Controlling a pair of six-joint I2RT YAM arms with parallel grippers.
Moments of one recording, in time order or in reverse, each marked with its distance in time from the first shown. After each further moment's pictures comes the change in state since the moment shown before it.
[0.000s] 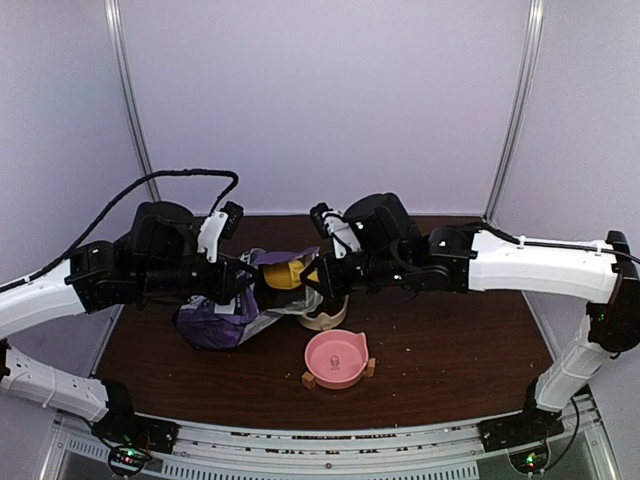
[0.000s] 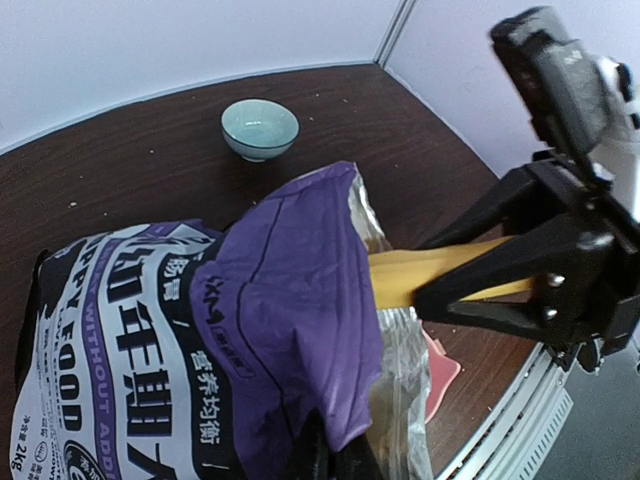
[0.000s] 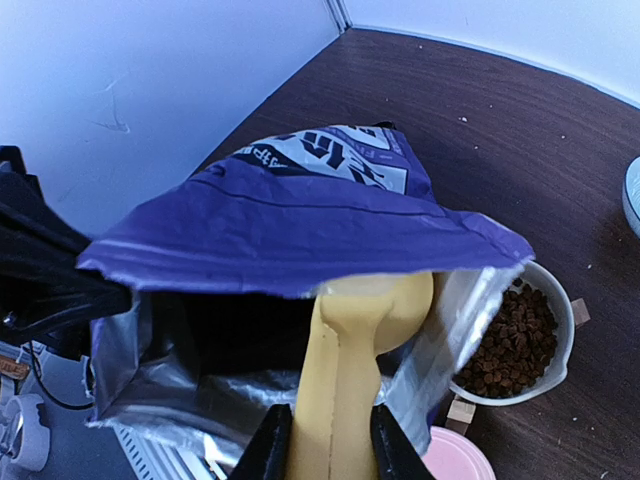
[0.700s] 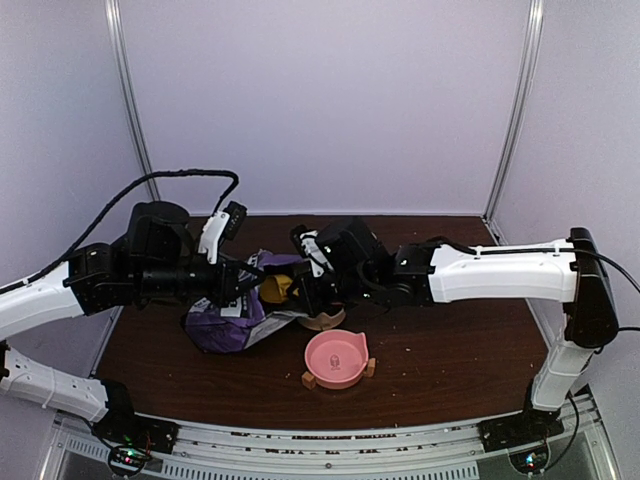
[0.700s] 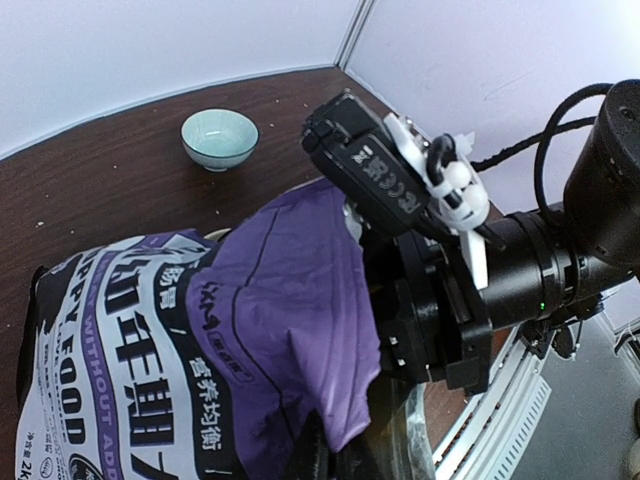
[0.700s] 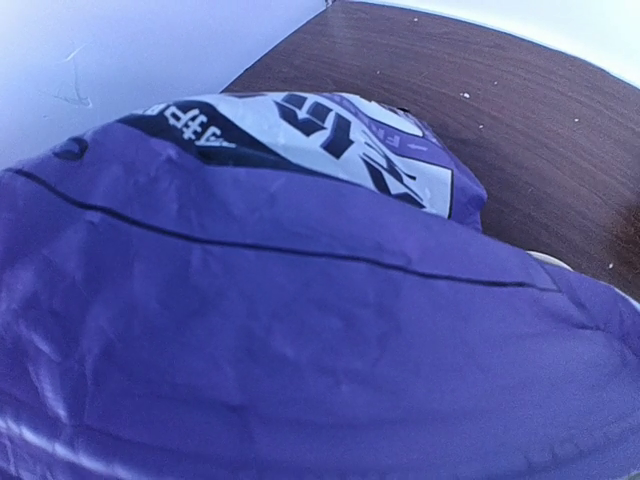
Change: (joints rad) left arm -0.001 -0.016 -0.020 0.052 0.103 0.029; right arm 0.018 0.179 0.028 0.083 0.041 -0.022
